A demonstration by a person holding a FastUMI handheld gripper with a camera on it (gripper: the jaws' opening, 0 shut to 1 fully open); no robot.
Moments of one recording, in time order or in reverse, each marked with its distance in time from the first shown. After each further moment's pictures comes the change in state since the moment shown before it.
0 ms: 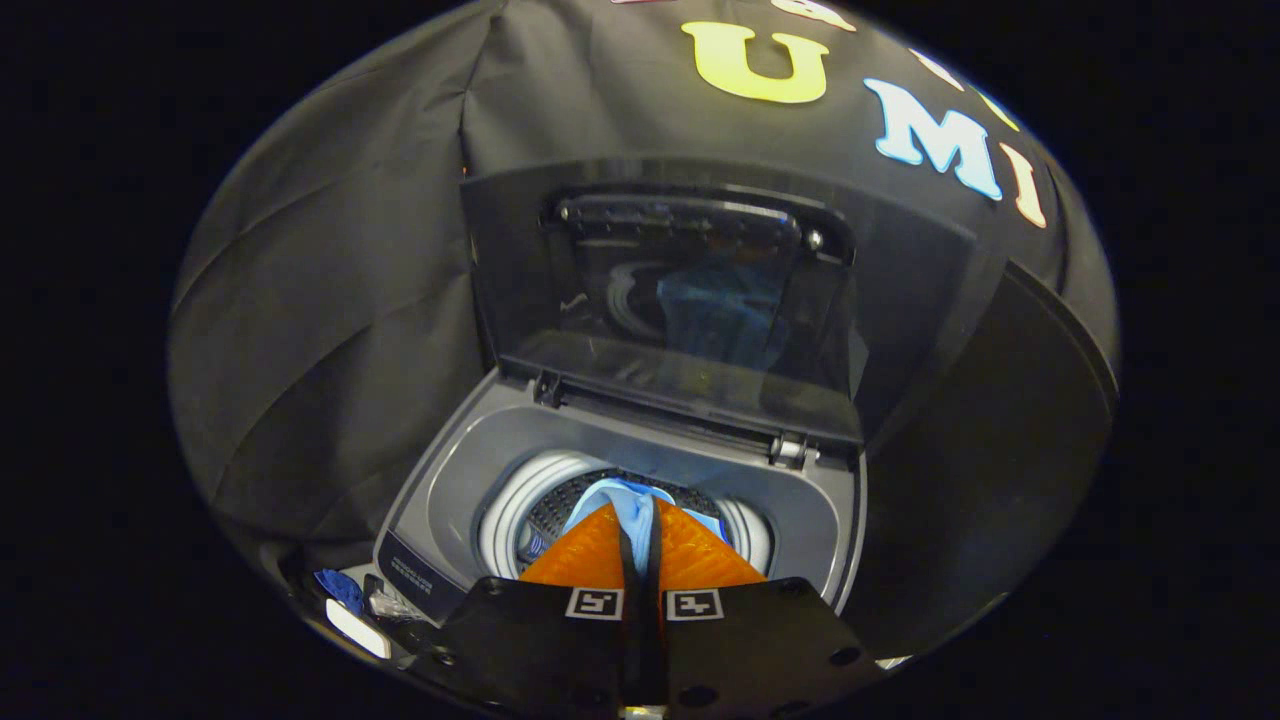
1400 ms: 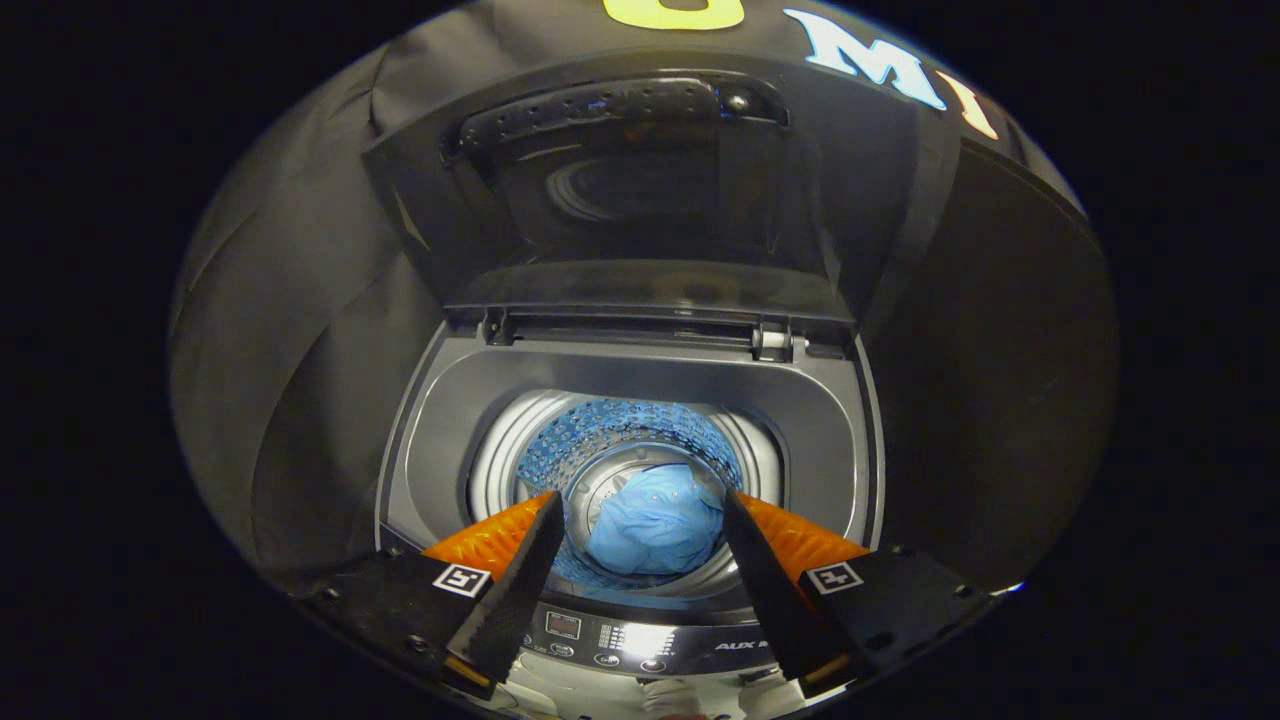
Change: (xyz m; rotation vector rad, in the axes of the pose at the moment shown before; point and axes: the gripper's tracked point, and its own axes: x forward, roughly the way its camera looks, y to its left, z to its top) arm 0.002 -0.009 -0.032 0.157 0.144 -0.027
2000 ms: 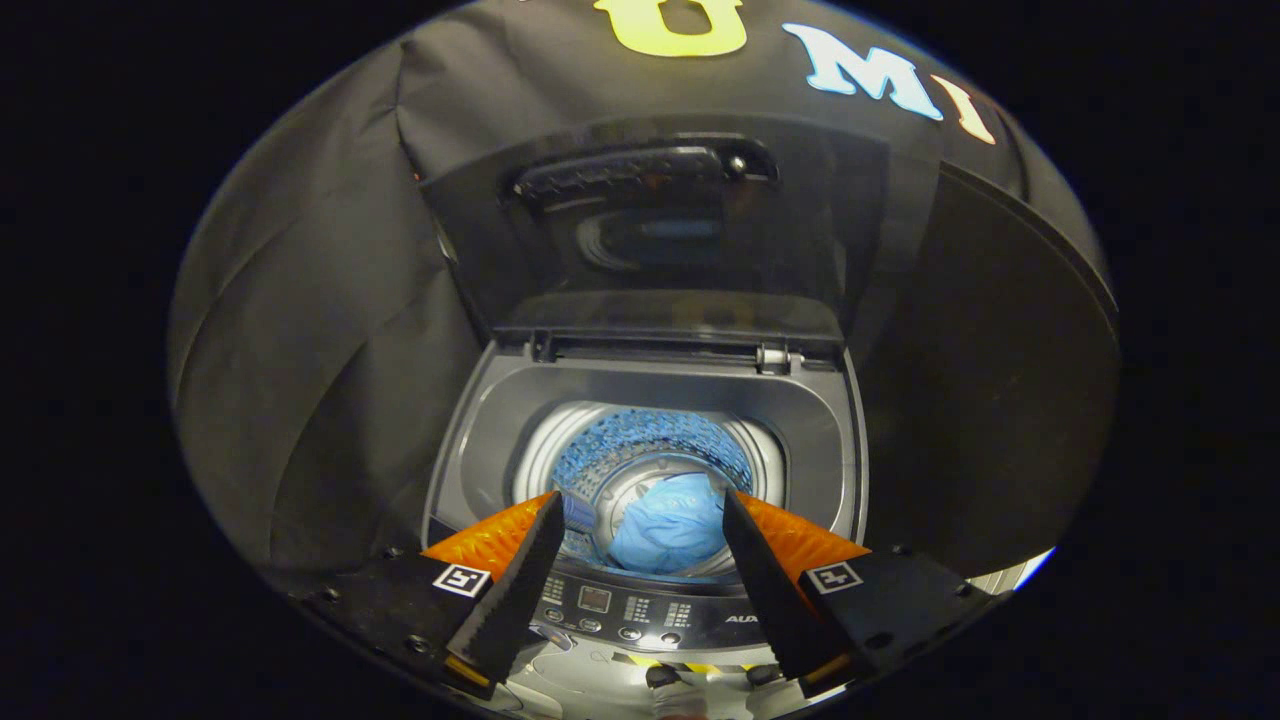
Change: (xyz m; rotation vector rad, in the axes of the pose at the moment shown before) arm -0.064 0.021 0.015 -0.020 -0.104 0.084
